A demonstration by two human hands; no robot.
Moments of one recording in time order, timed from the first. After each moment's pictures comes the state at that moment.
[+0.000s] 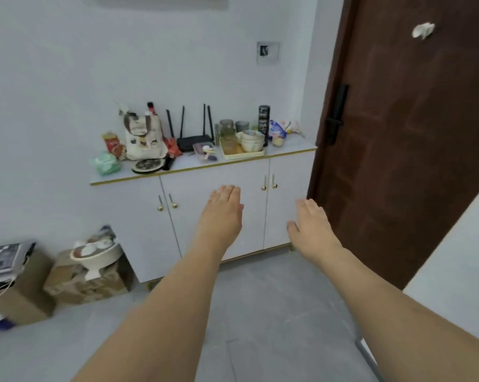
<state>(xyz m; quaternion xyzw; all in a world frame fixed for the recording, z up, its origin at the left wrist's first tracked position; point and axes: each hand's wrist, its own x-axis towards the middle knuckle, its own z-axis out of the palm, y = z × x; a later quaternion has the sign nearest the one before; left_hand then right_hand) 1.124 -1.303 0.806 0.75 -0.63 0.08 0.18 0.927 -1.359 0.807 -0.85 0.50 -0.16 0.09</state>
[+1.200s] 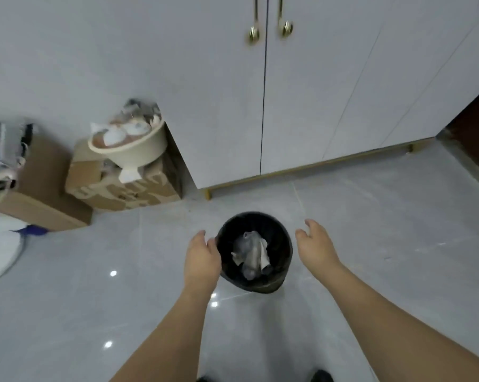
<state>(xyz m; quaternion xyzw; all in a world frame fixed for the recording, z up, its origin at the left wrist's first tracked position) 1.573 -1.208 0.198 0.89 -0.21 -0.27 0.30 1.397 -1.337 0.221 -0.62 0.62 -0.07 0.47</state>
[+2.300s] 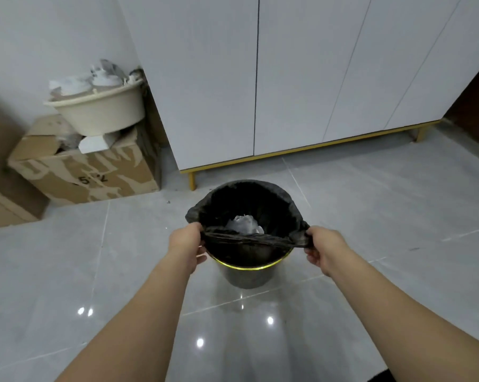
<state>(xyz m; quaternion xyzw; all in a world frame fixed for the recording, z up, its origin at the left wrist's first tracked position) 1.591 -1.207 -0.010 0.75 0.03 -0.43 0.50 1.372 -1.323 -0.008 -0.35 0.68 -0.21 0.61</state>
